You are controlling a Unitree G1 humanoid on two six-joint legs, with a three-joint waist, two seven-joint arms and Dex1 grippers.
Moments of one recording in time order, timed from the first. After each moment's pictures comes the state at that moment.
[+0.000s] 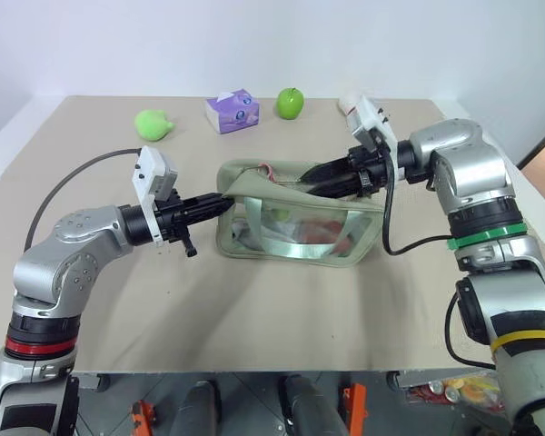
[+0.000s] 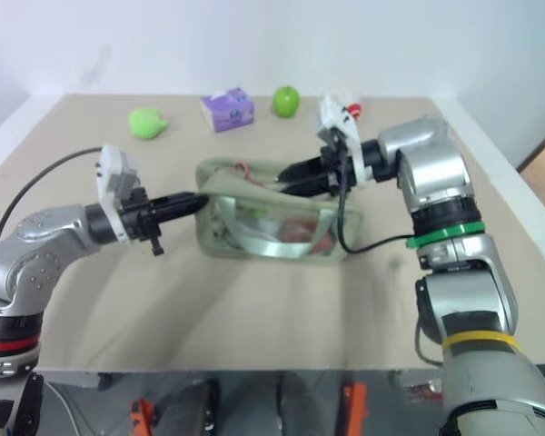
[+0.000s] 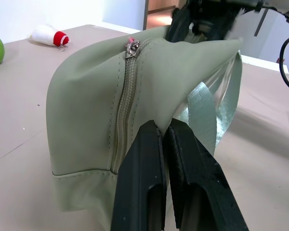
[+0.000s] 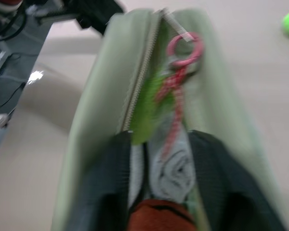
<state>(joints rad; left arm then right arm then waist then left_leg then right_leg) -0.53 0.61 0.10 -0.25 -0.68 0.69 -0.86 -1.16 -0.62 0.23 0.51 0.24 0.43 1.55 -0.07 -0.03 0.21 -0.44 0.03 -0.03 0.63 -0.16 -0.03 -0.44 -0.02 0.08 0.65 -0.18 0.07</state>
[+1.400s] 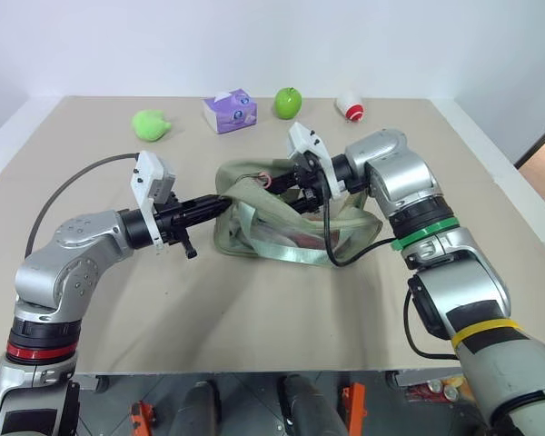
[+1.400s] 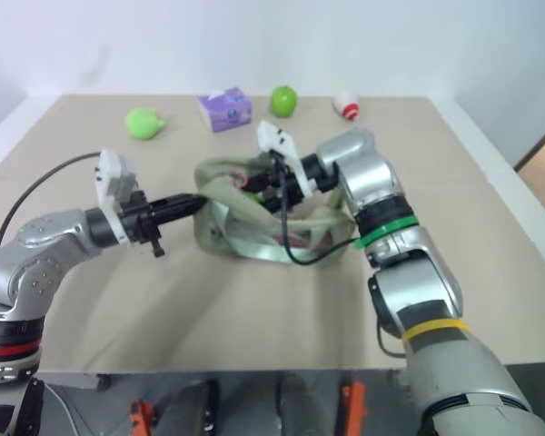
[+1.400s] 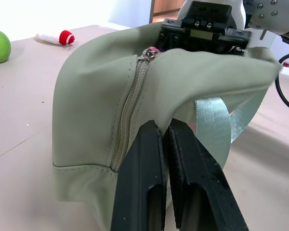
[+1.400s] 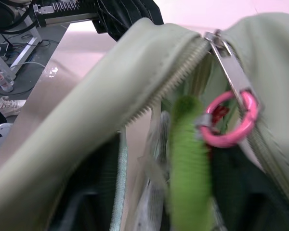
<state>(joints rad) -0.50 0.60 0.11 -0.25 -0.68 0.67 -0.83 -1.24 -0.39 0.30 0.68 0.15 0.32 1.54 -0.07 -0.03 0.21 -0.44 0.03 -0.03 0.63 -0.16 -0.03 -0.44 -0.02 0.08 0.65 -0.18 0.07</state>
